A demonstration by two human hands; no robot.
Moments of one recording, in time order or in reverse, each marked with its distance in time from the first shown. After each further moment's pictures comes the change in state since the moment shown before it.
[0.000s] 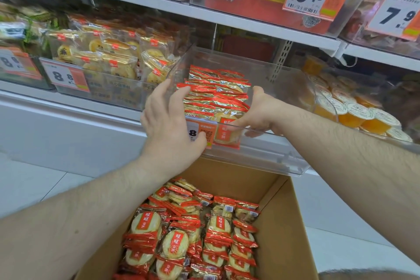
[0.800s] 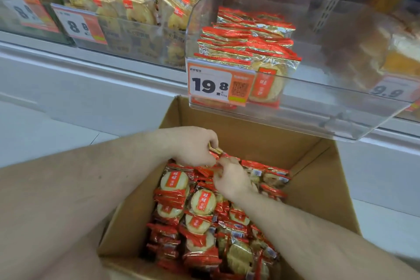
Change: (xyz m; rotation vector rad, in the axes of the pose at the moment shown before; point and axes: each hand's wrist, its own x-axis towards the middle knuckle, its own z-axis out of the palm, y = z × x) left_hand -0.028 -0.056 0.036 0.241 -1.161 -0.104; right_hand 0.013 0.168 0.252 -0.312 -0.102 -0.173
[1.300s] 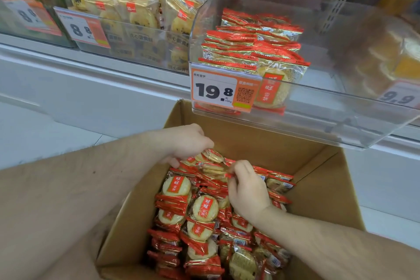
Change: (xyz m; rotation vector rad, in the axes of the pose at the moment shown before) left_hand 0.000 -0.011 -0.009 -0.580 -0.026 -0.341; right_hand -0.023 0.020 -0.003 0.116 0.394 -0.358
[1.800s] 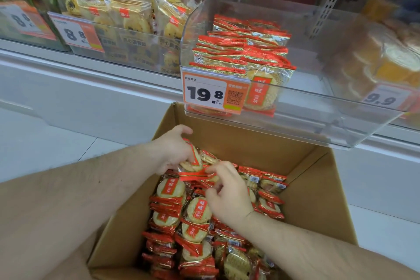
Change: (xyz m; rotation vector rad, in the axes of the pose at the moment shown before) left_hand 0.012 -0.020 0.015 -0.428 0.148 -0.025; right_hand -0.005 -0.044 -0.013 0.243 -0.046 0.005
